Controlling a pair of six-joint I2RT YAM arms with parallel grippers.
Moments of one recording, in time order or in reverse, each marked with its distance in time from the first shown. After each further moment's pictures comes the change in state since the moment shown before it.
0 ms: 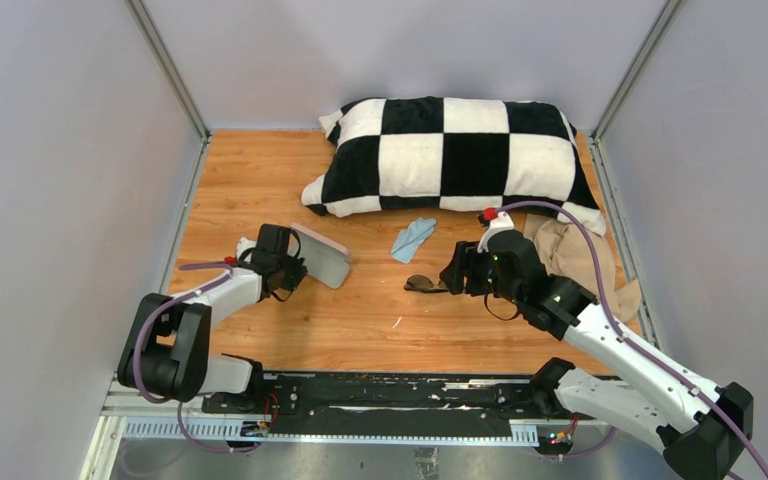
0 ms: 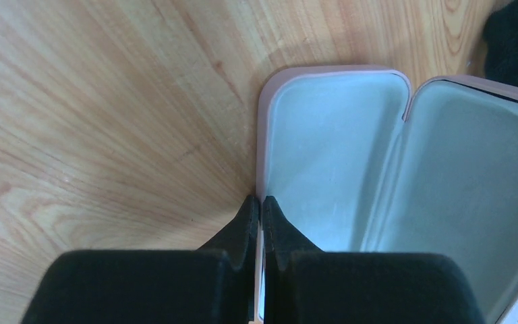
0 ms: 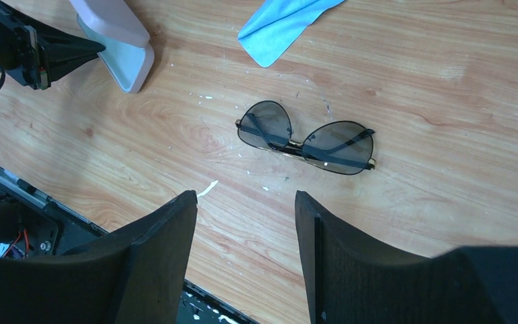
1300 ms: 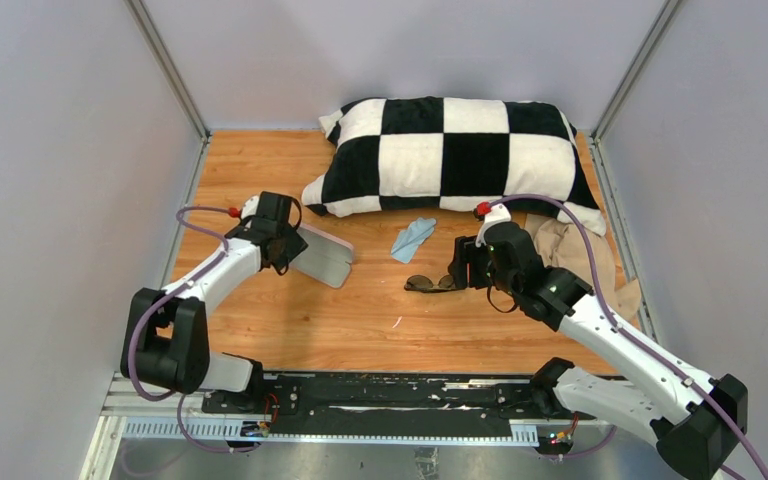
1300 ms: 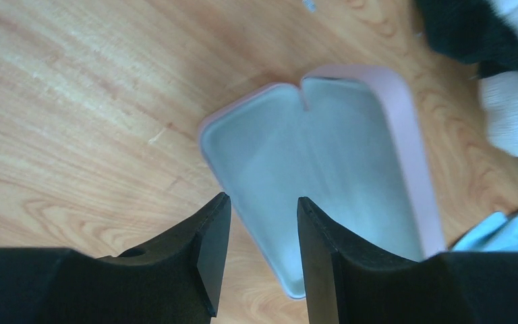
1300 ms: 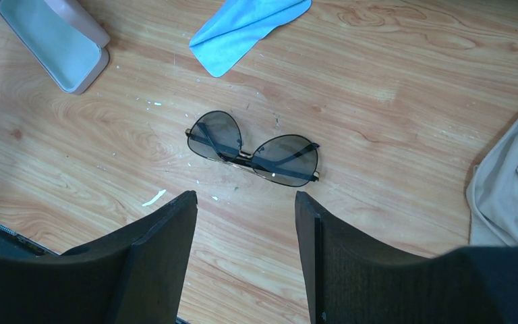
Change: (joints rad) left arm 0.000 0.024 0.288 -0.263 -0.066 0.396; right arm -0.030 0.054 0.050 -0.041 0.072 -0.160
